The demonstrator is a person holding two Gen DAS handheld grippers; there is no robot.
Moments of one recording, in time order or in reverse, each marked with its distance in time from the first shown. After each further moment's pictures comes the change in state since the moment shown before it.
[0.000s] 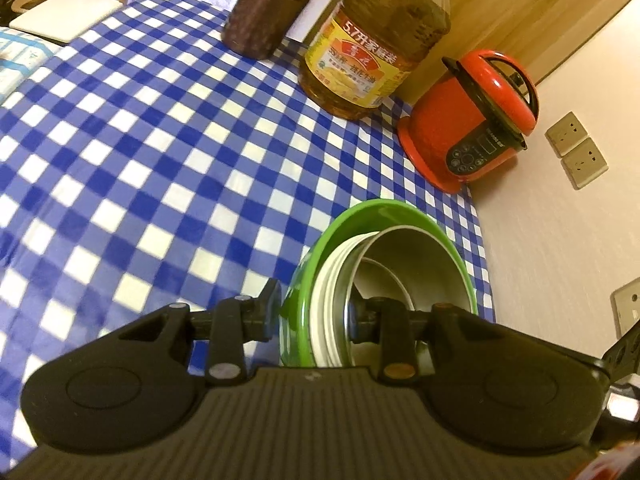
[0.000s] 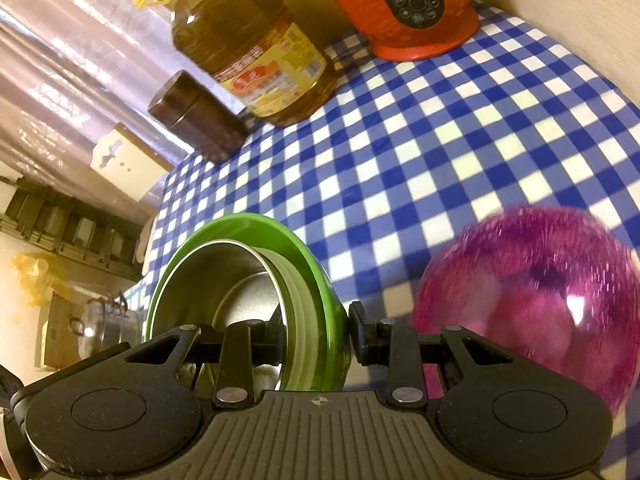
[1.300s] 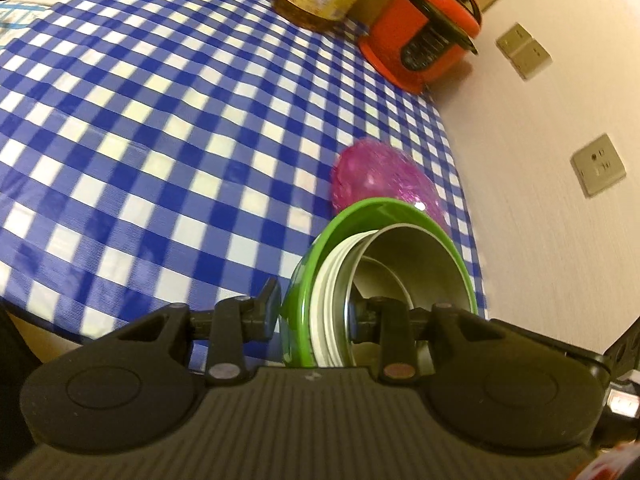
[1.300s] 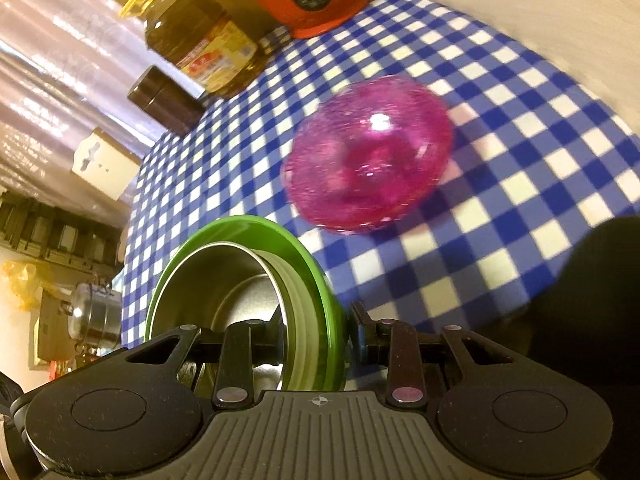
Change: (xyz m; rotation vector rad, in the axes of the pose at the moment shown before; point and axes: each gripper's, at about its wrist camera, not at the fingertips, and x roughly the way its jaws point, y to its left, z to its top) left arm -0.069 -0.032 -0.168 0.065 0.105 -0.036; right arm -0.130 -0.069 -0.143 0.105 -0.022 -0.076
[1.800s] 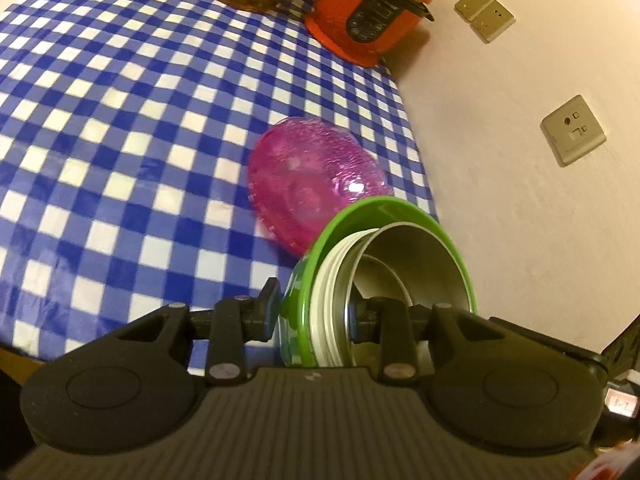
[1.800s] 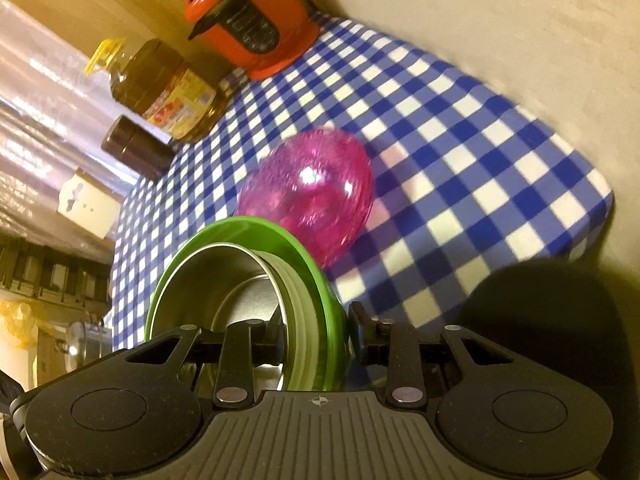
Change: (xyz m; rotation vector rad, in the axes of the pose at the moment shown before) left arm 0.032 -0.063 0.008 0.073 0.051 -0.055; right arm -0.037 -0.046 0.034 0.073 -0.069 -0.030
